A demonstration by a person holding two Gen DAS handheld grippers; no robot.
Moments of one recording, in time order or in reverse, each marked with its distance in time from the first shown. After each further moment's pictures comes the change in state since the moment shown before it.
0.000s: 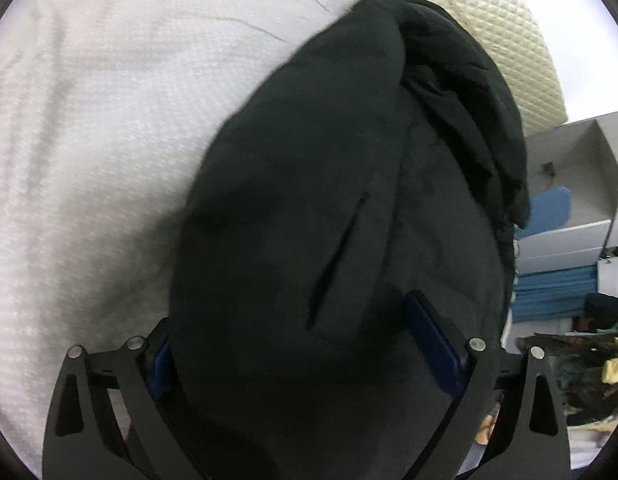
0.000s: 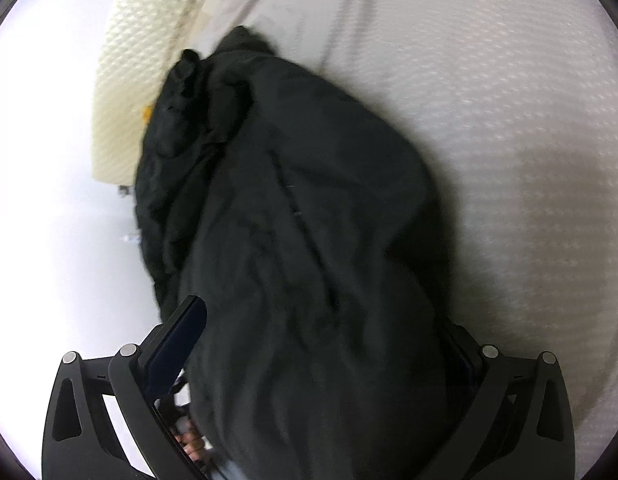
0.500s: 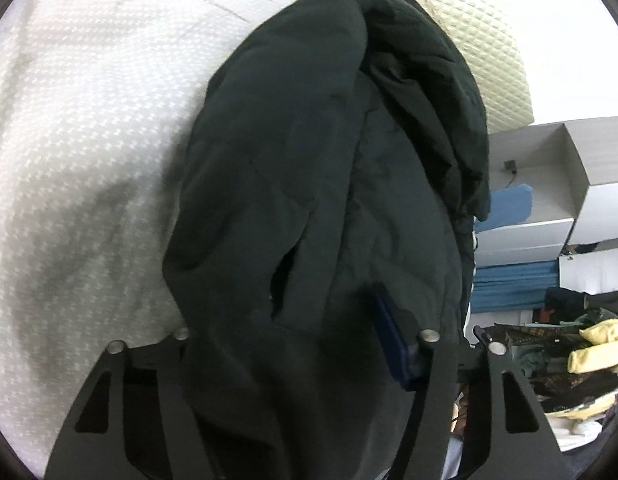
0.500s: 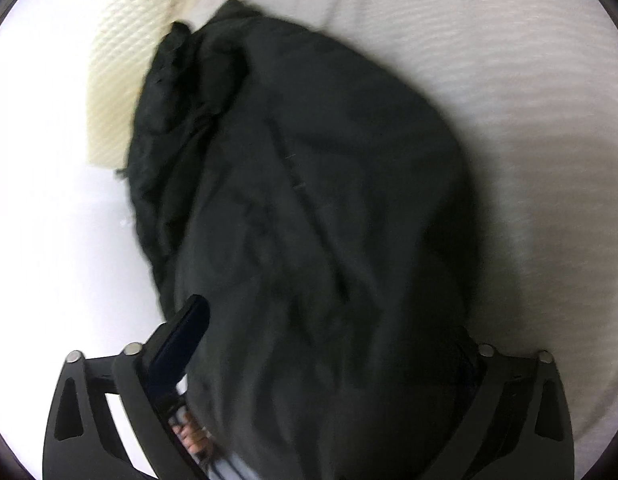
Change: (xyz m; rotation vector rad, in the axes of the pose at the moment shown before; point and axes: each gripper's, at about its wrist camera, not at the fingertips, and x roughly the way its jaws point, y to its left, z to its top) left arm -0.005 -0.001 -0.001 -0.008 0.038 -0.165; right arm 0.021 0.019 -0.004 -0.053 0.113 0.070
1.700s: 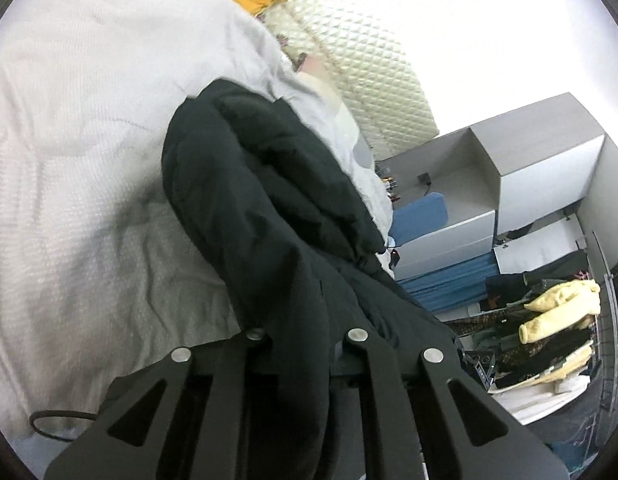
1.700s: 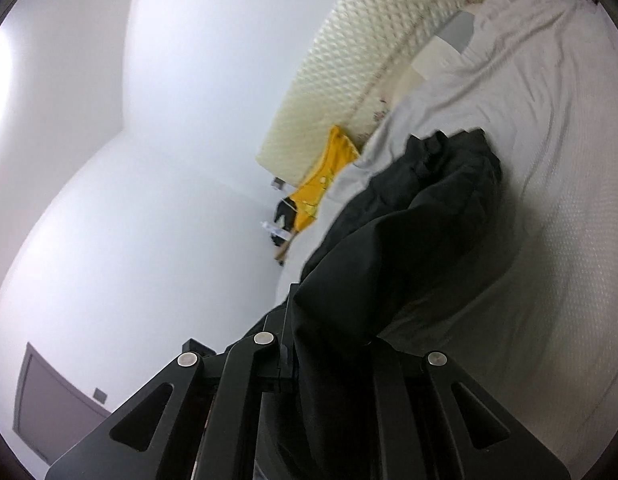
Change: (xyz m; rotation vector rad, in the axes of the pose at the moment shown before) left arm -0.135 -0.076 -0.037 0.152 -0.174 -0.234; right arm -0.166 0.095 -0.096 -0.442 -0.281 0.419
